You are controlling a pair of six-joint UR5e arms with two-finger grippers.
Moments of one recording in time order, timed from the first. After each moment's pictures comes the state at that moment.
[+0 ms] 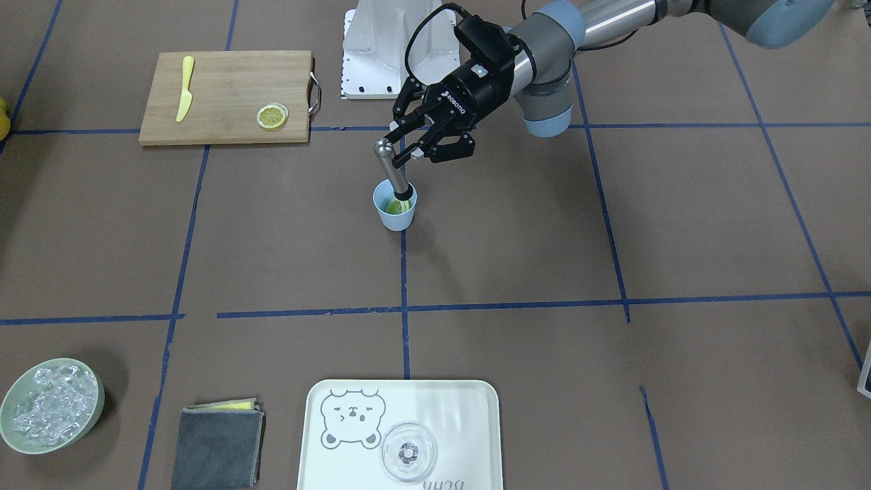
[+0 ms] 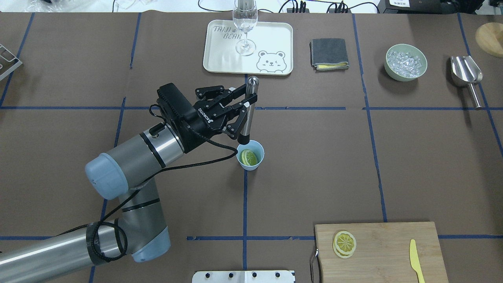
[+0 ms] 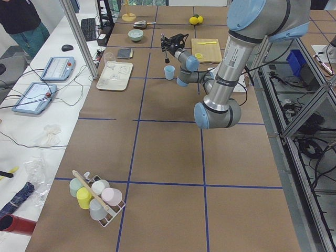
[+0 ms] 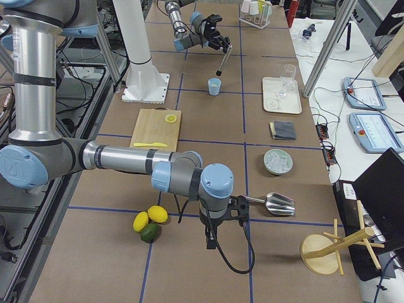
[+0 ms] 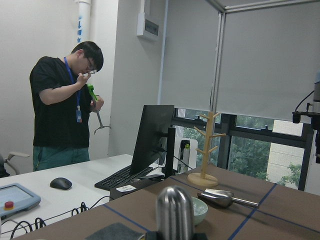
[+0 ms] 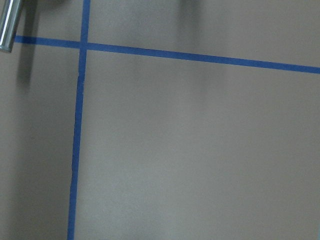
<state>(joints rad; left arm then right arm) -0.42 -2.14 -1.58 -3.04 -1.25 -0.47 1.70 -1.66 1.63 -1.68 2.22 -0.25</state>
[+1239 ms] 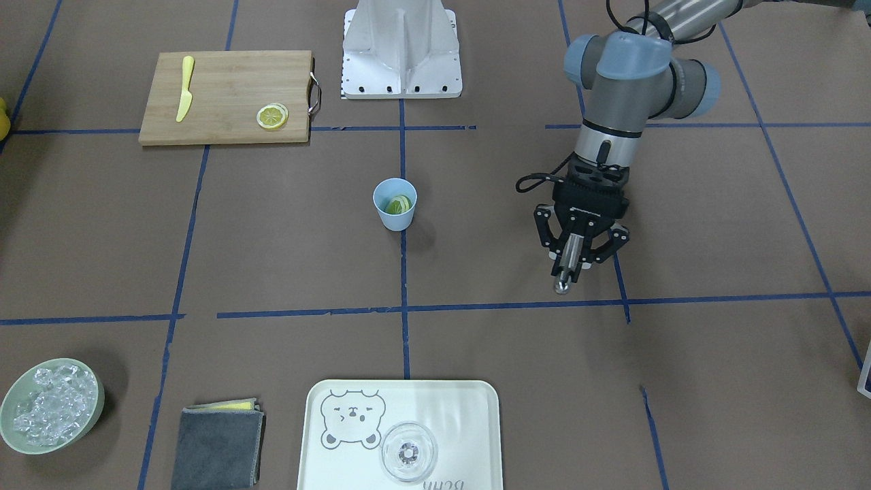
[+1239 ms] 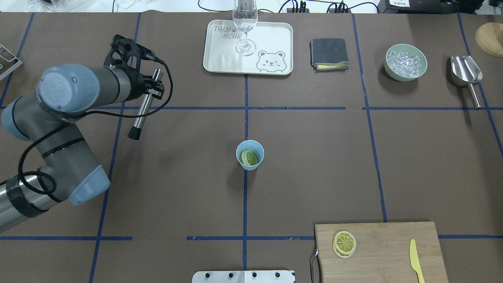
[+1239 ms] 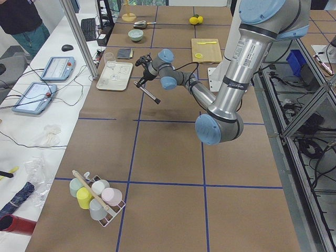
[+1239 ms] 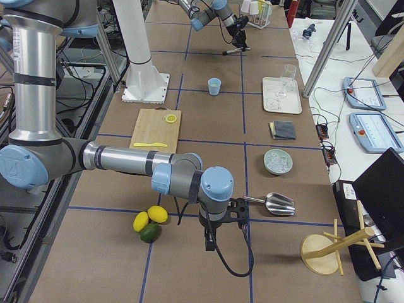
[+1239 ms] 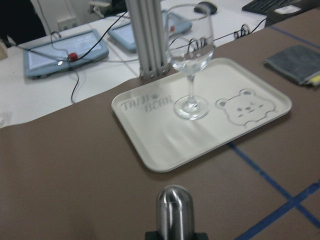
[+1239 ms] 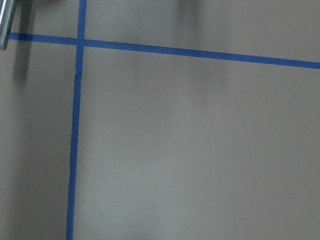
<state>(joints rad) -0.73 -1.98 -1.75 -1.99 -1.58 -0.66 1.70 -1.66 1.62 -1.68 2.22 -0.25</state>
